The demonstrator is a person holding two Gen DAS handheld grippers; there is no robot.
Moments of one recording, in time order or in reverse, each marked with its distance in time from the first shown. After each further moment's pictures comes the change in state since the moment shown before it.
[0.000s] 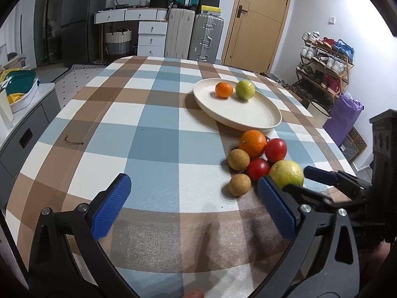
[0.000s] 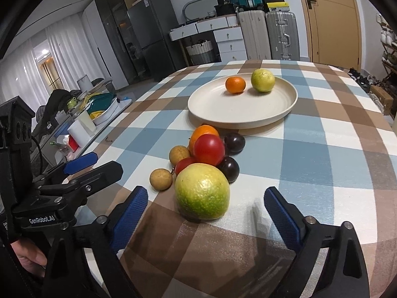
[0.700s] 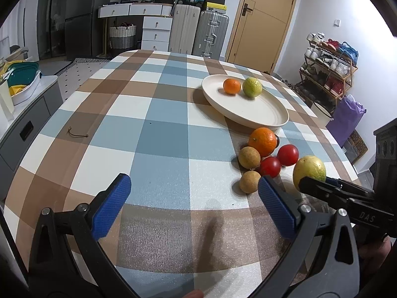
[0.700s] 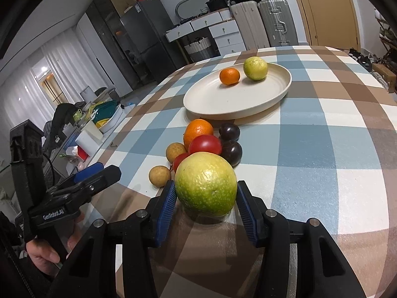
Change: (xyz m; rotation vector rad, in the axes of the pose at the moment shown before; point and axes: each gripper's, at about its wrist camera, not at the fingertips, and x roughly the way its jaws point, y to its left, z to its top) left arm 0.007 0.015 -0.001 -0.023 0.019 0.008; right arm -0.004 -0.020 -0.008 0.103 0.005 0.078
